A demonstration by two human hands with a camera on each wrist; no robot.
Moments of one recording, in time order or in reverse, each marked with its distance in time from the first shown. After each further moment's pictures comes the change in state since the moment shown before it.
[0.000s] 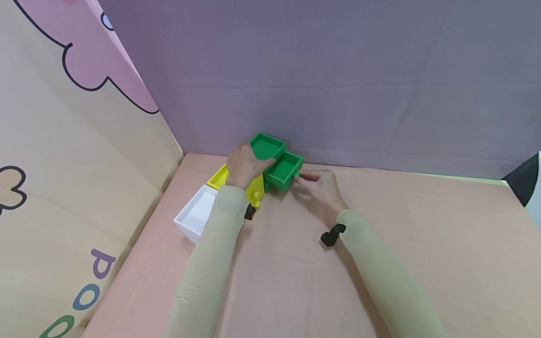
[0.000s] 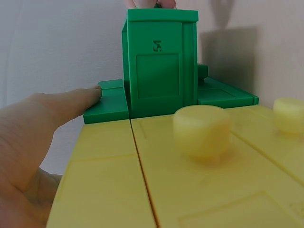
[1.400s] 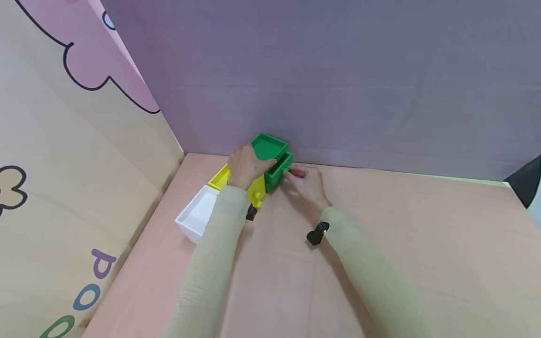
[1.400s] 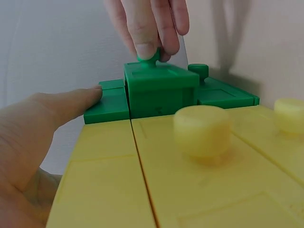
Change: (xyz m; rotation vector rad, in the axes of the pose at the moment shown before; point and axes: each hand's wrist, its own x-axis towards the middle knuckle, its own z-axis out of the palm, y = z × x) left_hand -0.005 0.003 -0.001 0.001 0.001 -0.010; right_hand 0.010 -0.017 0.037 0.003 0.045 -0.004
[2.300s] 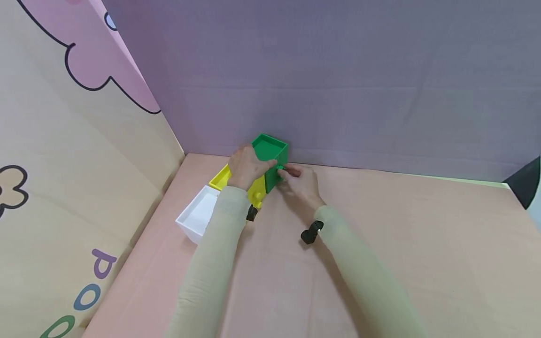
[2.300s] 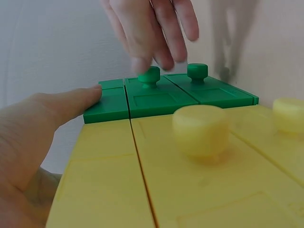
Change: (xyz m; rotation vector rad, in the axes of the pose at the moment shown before) left_hand -0.001 0.004 0.004 -0.022 -0.002 0.030; right_hand -0.001 -0.006 0.006 -0.022 0.024 0.061
